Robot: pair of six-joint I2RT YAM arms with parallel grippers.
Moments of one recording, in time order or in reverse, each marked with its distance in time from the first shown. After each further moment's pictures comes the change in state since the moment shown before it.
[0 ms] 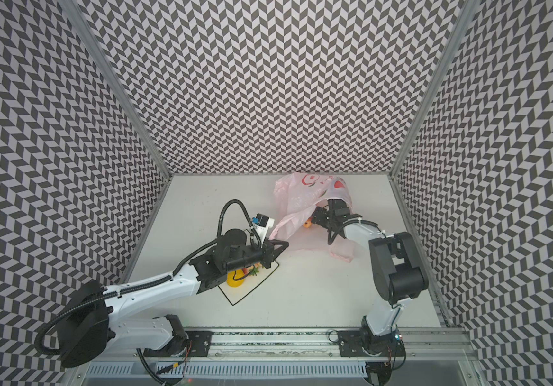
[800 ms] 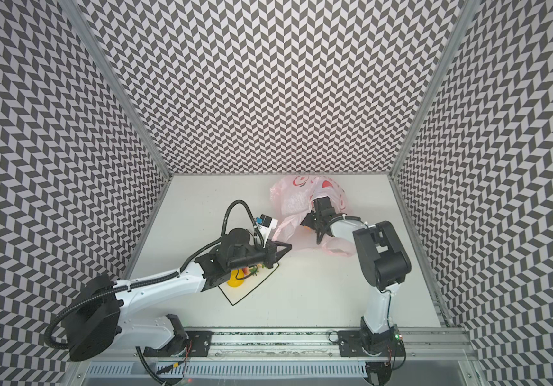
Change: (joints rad) left arm 0.006 0.049 0.000 0.047 0.076 -0.062; right arm 0.109 0.189 0.106 0.024 0.077 0.037
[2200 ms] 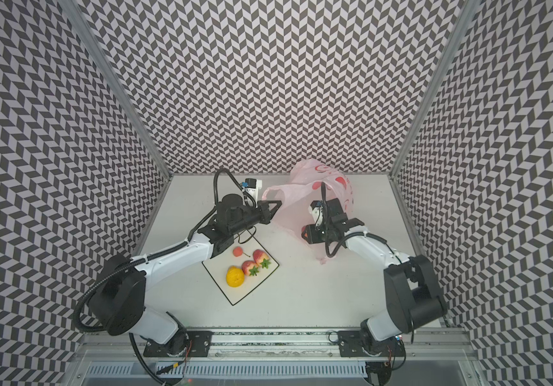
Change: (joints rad) left arm 0.259 0.223 0.274 0.063 -0.014 -0.051; right arm 0.017 -0.421 -0.146 -0.335 -0.274 -0.488
